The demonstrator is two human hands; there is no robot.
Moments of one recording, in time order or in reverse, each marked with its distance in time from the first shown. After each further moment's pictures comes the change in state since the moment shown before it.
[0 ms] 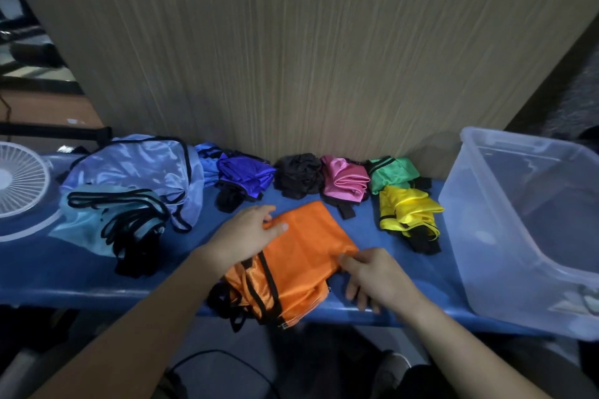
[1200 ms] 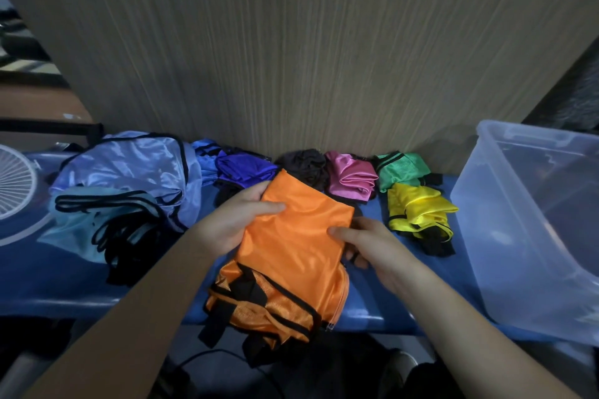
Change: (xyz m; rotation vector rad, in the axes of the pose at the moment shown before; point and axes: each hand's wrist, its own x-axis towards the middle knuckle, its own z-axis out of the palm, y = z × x) left_hand 0.021 0.002 -0.023 -1.059 -0.227 -0.048; right_hand 0.057 -0.017 -0.003 0.421 -0.010 0.052
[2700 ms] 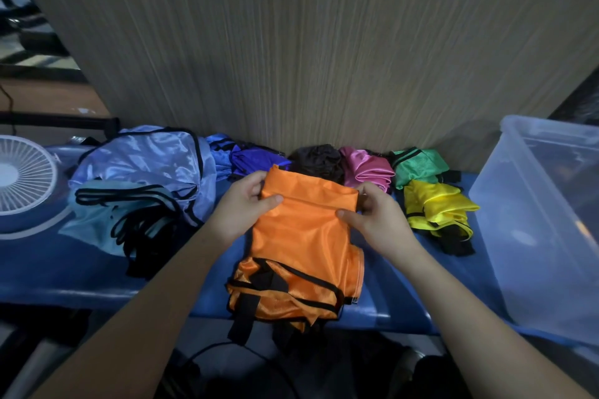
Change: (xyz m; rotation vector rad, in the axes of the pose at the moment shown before) left_hand -0.007 -0.010 -0.022 0.297 0.224 0.261; right_hand 0.020 -0.013 0.010 -0.324 0.153 -0.467
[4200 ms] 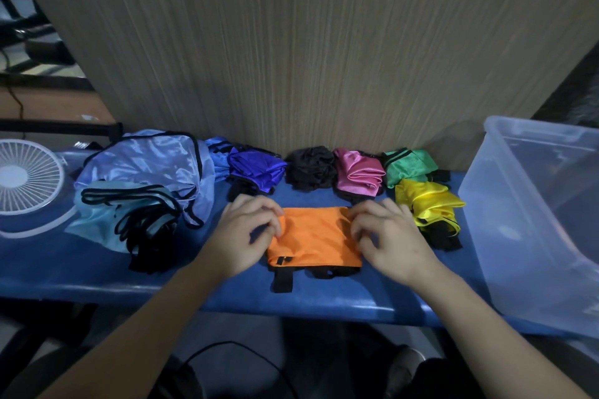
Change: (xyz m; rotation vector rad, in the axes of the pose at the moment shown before) left_hand -0.042 -0.024 0.006 0.752 0.029 0.513; right_hand -0.040 0.009 -0.032 -0.680 -0.039 -0.437
